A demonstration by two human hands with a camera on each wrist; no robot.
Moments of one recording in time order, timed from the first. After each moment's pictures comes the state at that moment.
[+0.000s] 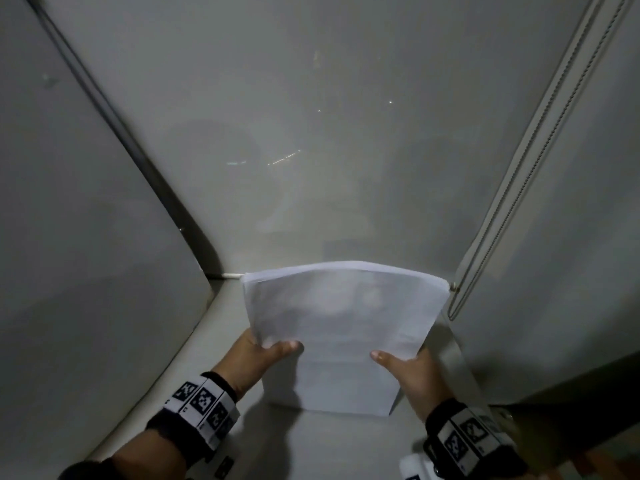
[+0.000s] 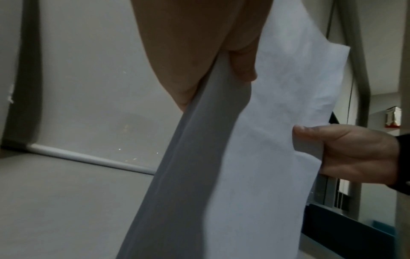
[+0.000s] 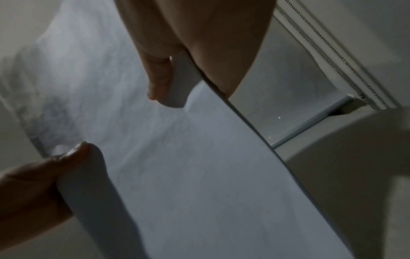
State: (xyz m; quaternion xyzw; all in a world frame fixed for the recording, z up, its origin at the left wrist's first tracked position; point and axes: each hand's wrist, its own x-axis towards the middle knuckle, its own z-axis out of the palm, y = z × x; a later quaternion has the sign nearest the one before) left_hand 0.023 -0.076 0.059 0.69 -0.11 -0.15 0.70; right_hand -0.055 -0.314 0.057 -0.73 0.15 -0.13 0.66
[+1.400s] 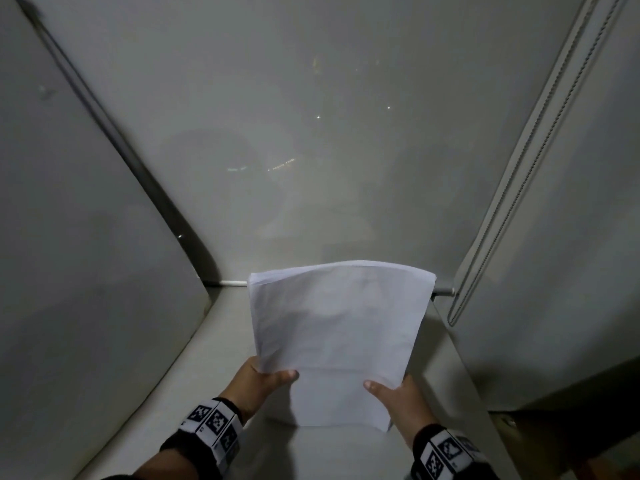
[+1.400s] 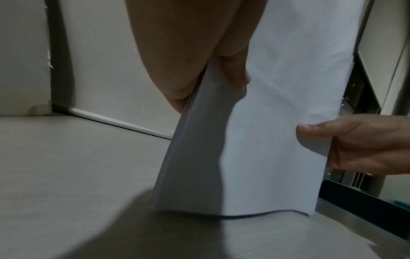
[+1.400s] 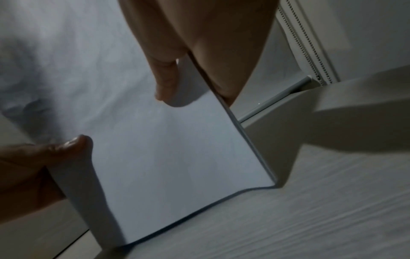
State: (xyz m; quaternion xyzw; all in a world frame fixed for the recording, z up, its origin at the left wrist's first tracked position) left_hand 0.027 -0.083 0.010 0.70 -0.05 -0.20 0.68; right_hand -0.052 -0.311 0.013 -0.71 0.25 -0.05 0.66
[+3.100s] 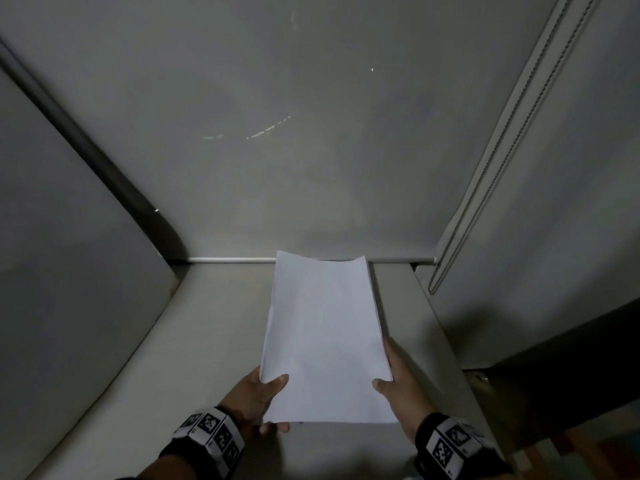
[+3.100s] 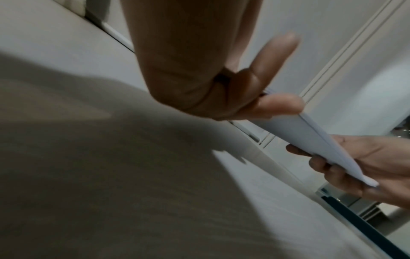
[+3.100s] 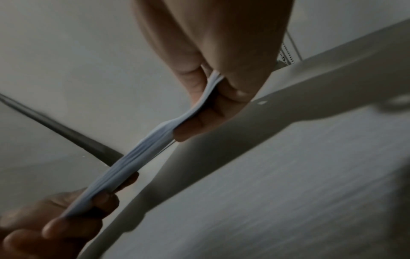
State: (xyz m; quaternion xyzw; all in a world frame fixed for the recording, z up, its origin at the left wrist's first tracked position) left_hand 0.012 -0.109 -0.048 0.66 -0.02 -0.37 0.65; right_hand -0.067 -0.349 -0.018 -0.76 0.22 0.07 0.61
